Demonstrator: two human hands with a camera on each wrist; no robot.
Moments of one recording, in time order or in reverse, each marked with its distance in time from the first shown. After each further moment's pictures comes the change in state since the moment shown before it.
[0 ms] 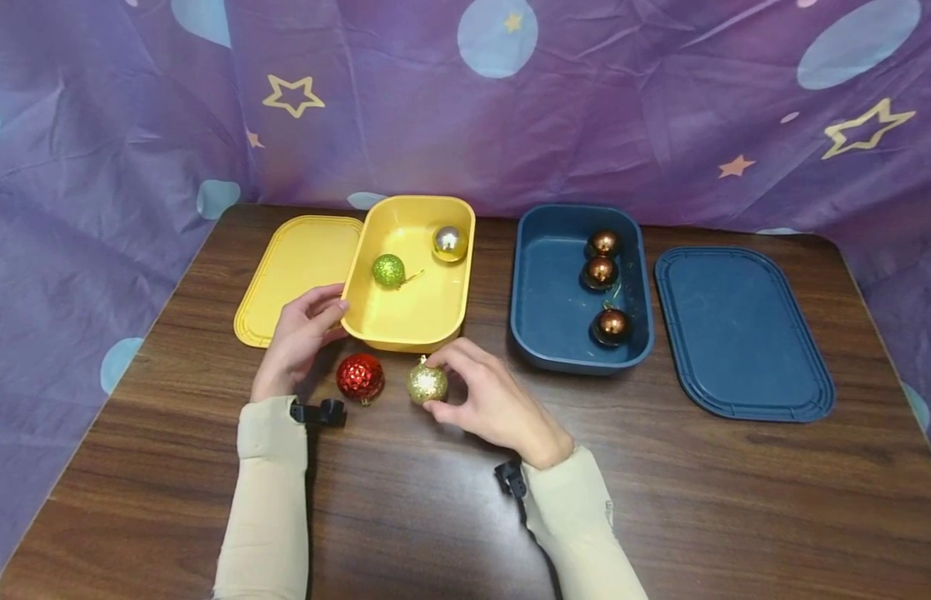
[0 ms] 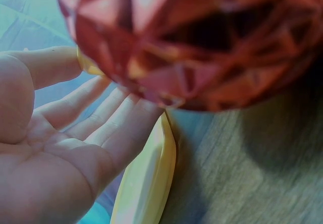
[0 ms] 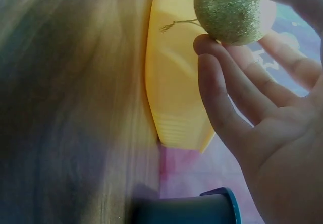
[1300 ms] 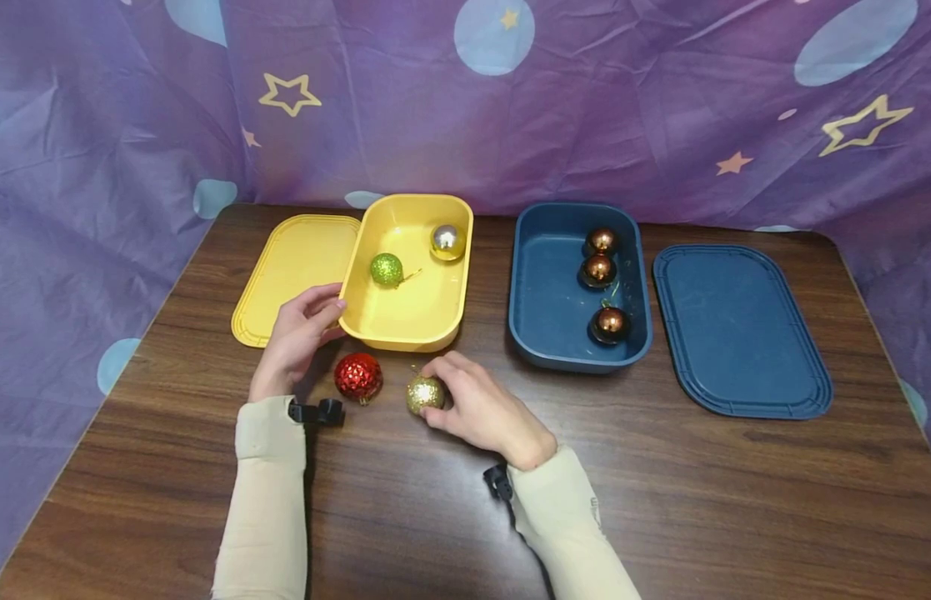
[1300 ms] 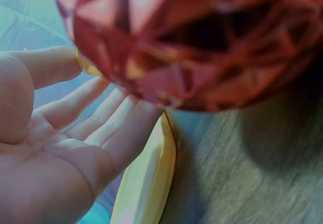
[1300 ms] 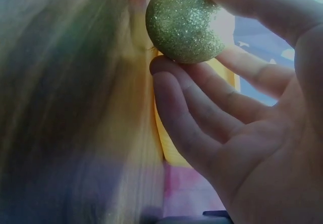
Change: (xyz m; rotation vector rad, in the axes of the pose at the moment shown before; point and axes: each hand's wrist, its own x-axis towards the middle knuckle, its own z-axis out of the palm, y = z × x) left_hand 0.000 0.000 0.000 0.007 0.000 0.002; right_hand 0.002 -0.001 0.016 -0.084 -0.159 0.170
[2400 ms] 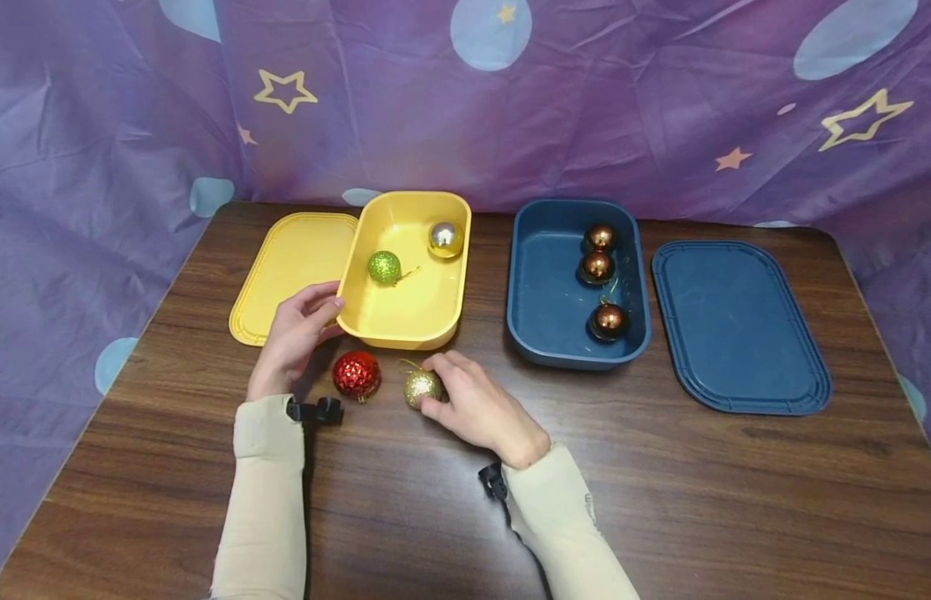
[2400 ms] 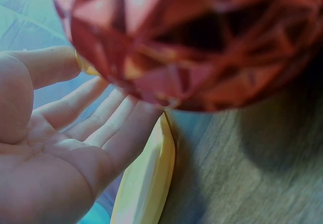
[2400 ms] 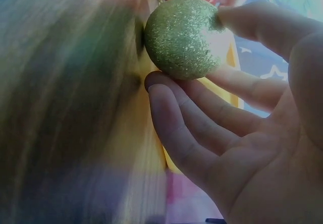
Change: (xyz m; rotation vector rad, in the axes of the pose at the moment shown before) left_hand 0.001 -0.001 0.000 0.021 0.001 0.002; right_hand 0.002 -0.001 0.002 -0.039 0.033 0.017
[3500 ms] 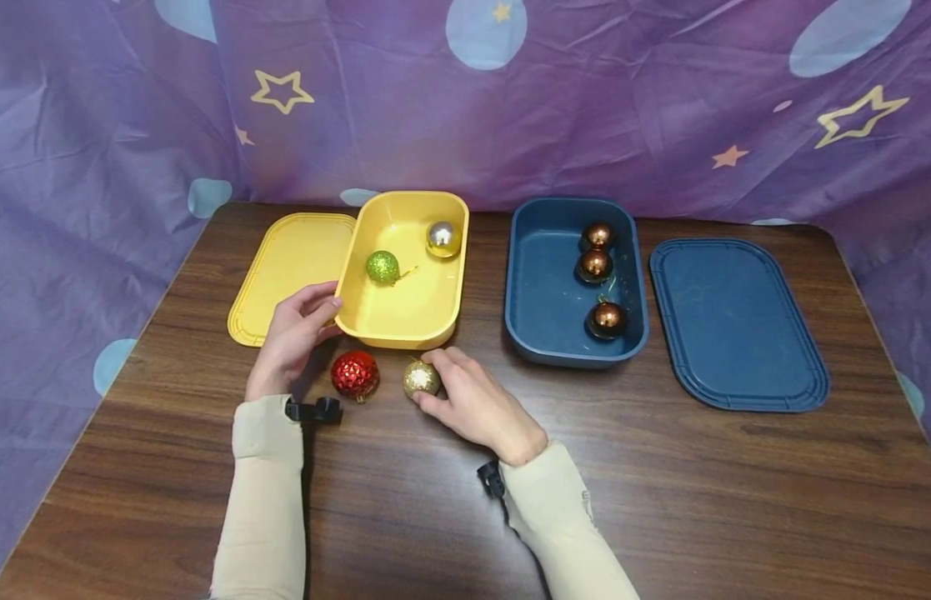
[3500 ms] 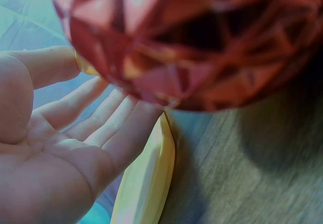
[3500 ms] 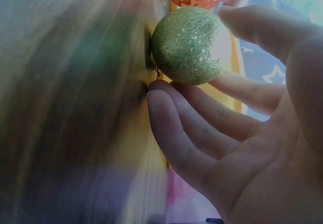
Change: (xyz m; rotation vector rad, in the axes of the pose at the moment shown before) left_hand -0.001 0.001 0.001 0.000 0.001 0.006; right_hand 0.001 0.001 0.001 -0.002 0.012 0.024
